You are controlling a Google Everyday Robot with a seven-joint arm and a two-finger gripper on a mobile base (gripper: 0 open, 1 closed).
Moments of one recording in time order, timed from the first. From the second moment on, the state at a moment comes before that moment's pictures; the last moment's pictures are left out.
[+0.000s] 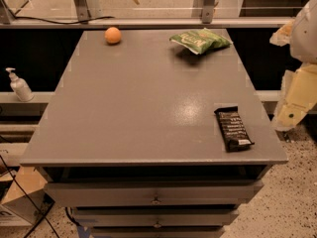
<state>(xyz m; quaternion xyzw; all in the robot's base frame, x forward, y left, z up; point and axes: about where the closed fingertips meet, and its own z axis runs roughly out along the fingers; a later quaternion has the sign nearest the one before) 0.438 -0.216 0.980 -0.60 0.78 -0.04 0.17</state>
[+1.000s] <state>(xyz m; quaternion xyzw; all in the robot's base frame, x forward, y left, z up) 0.457 -0.203 0.940 -0.61 0.76 -0.01 0.20</state>
